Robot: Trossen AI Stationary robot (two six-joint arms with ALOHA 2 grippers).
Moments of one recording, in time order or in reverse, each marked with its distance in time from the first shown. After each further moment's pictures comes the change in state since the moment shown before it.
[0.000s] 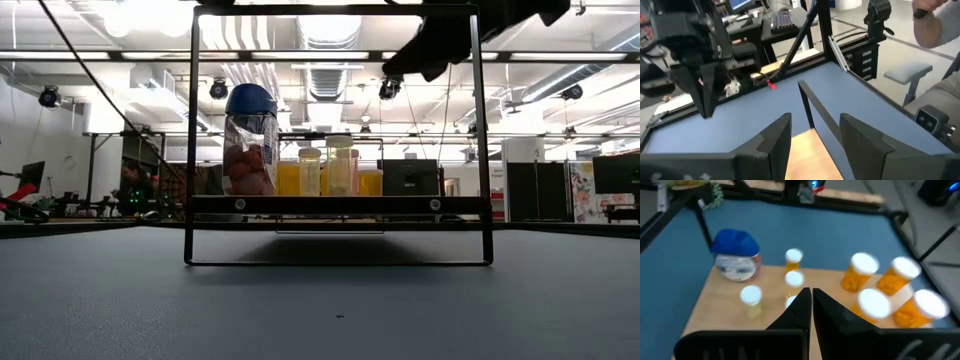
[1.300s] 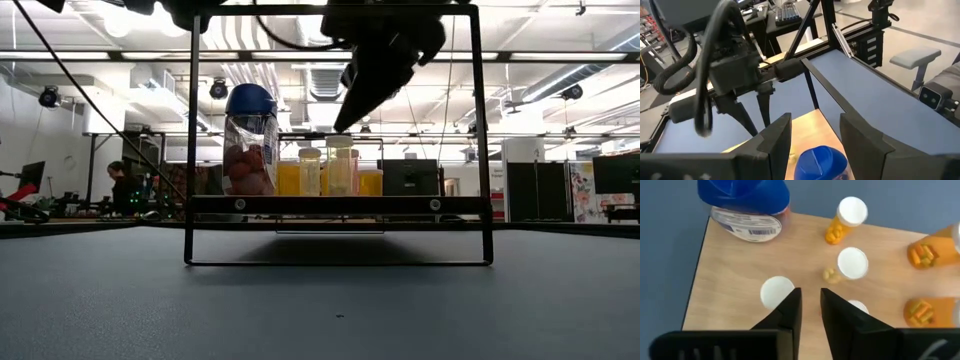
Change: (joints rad) left arm -0.002 -0.136 -0.150 0.004 -0.036 0.036; right arm 0.074 0.534 0.543 -0.503 -0.012 0.044
